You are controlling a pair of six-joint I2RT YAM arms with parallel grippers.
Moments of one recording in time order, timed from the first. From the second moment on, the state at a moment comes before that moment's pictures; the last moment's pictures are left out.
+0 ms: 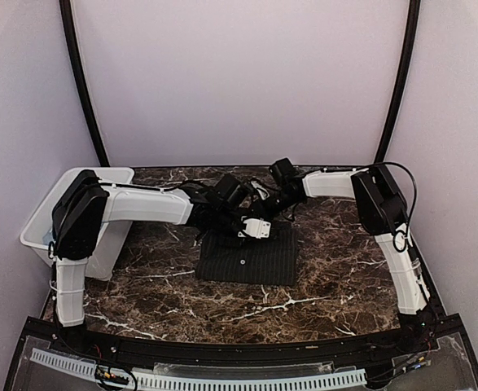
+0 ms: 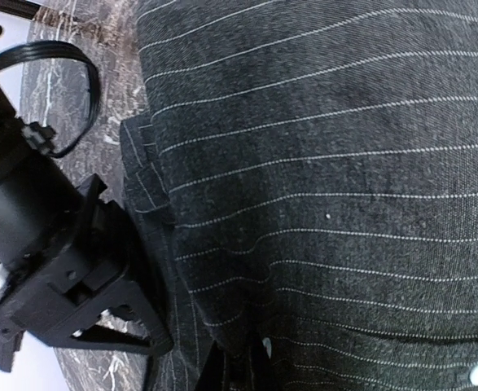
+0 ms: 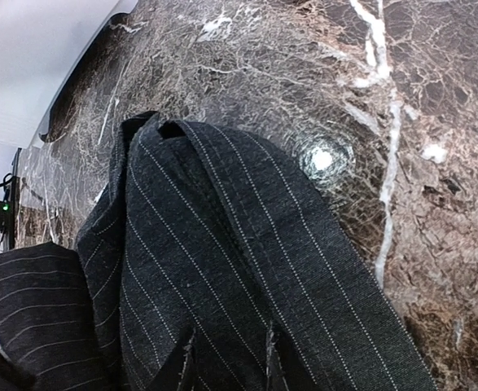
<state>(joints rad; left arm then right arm) -0.88 2.07 1.52 -0.34 0.00 1.01 0.56 2.42 1.85 -0.42 -0.75 -0.01</state>
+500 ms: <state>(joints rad) -1.01 1.95 1.27 -0.33 0.04 0.88 0.60 2.23 1.61 -0.39 -0.75 0.03</state>
